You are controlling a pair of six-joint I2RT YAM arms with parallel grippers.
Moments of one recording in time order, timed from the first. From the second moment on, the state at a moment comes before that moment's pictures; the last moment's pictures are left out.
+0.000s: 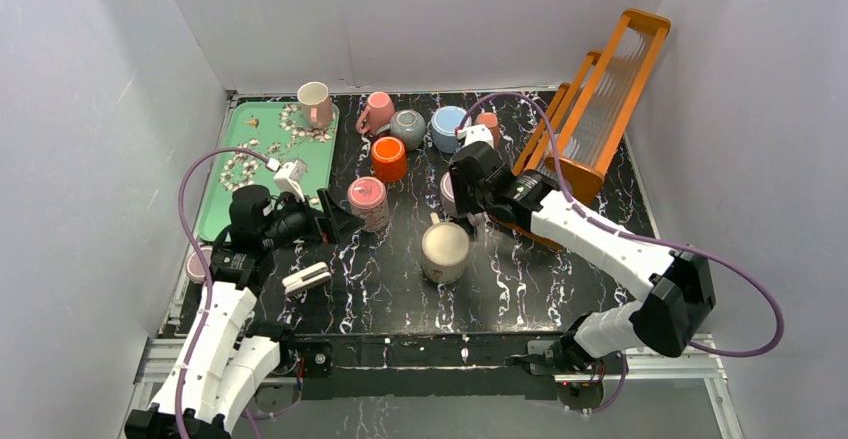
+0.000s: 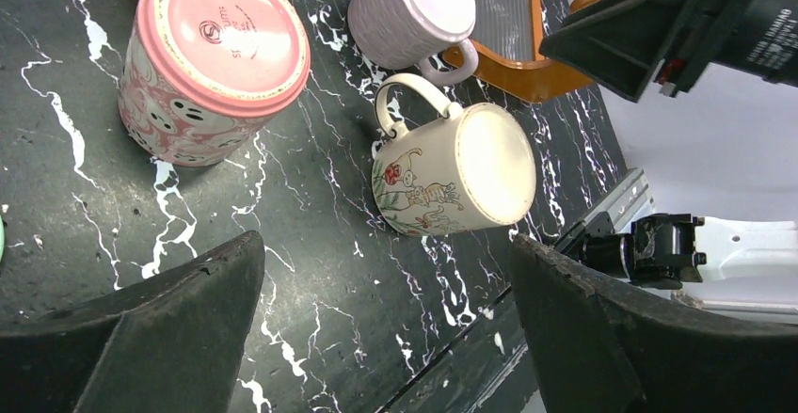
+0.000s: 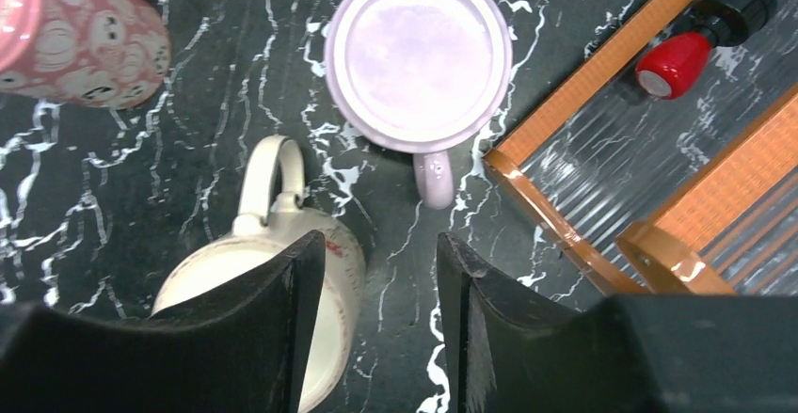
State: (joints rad) left arm -0.14 0.73 0.65 -0.38 0.61 -0.42; right arm 0.84 1.37 1.20 -0.65 0.36 0.39
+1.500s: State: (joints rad) left arm -0.17 0.68 0.62 -0.32 0.61 -0.44; right arm 0.73 1.75 1.25 -0.60 0.24 0.21
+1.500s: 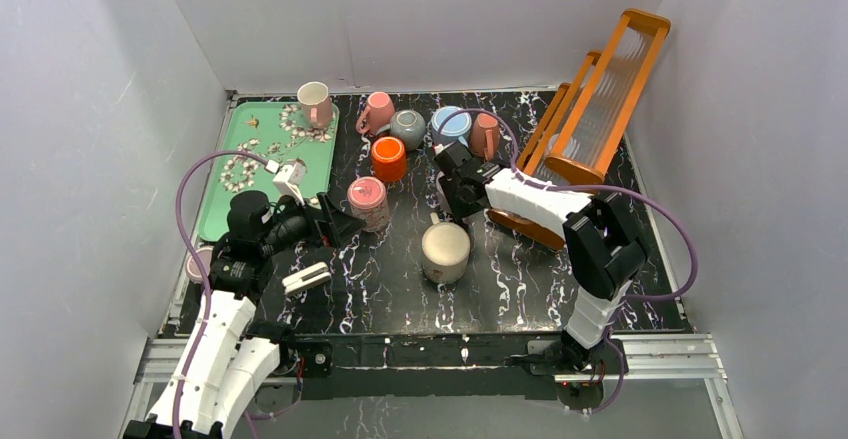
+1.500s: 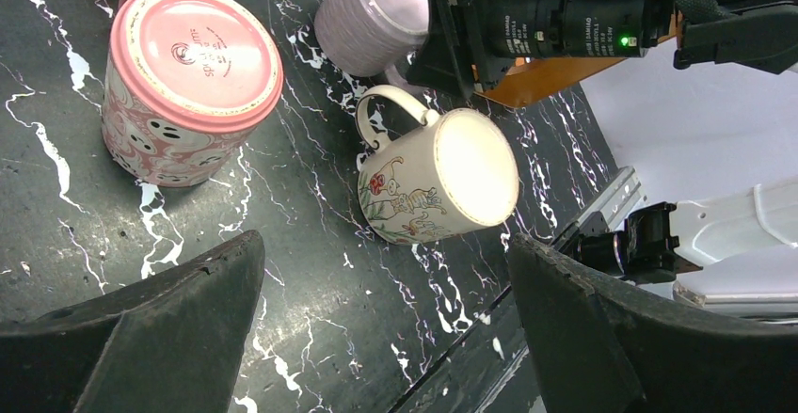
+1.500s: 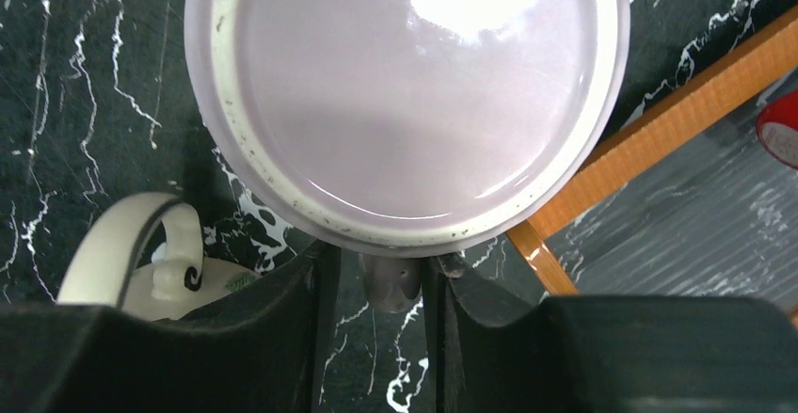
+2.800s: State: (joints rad) left arm -0.18 0.67 0.62 -0.33 0.58 -0.44; right arm 0.72 1.82 1.30 -0.52 0.23 0.21
